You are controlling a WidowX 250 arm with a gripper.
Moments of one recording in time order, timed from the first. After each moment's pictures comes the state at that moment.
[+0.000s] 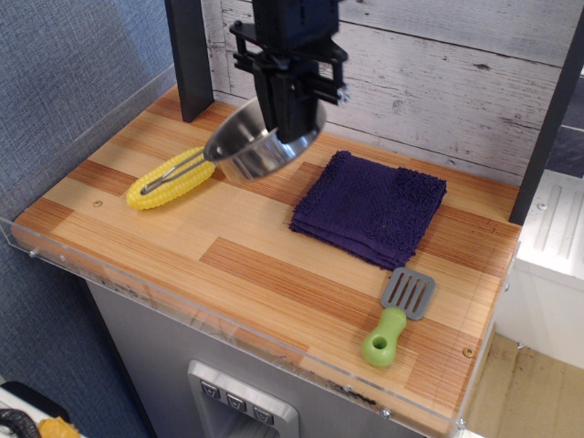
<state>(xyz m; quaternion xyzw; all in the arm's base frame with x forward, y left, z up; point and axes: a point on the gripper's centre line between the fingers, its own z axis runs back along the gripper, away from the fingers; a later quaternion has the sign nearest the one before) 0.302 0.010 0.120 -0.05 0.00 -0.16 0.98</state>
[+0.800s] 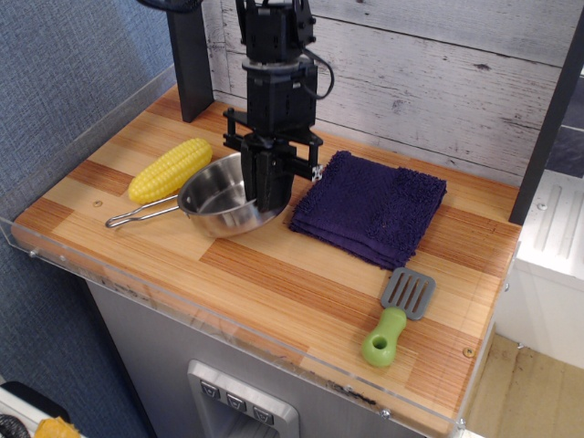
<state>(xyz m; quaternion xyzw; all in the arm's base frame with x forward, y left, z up) 0.297 0.021 0.044 -0.07 0.12 -0.16 0.98</state>
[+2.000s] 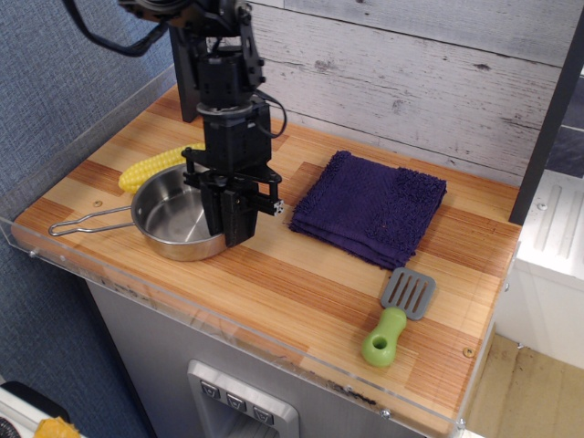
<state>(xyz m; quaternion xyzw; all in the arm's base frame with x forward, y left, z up) 0.274 0.054 0.018 -0.08 0.10 -0.09 0.99</state>
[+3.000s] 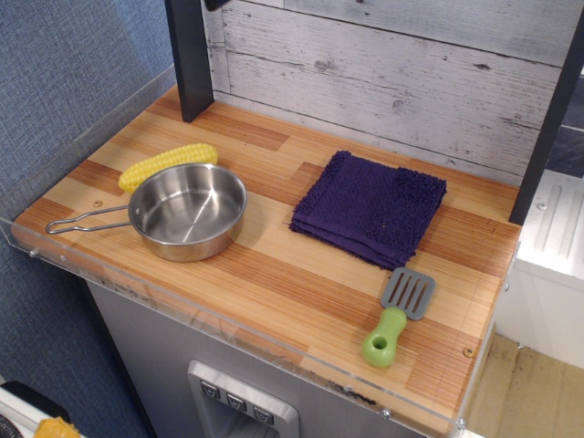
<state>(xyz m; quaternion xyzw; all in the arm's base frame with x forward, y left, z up) 0.289 0.068 0.211 -0.06 -0.10 -0.10 0.99</state>
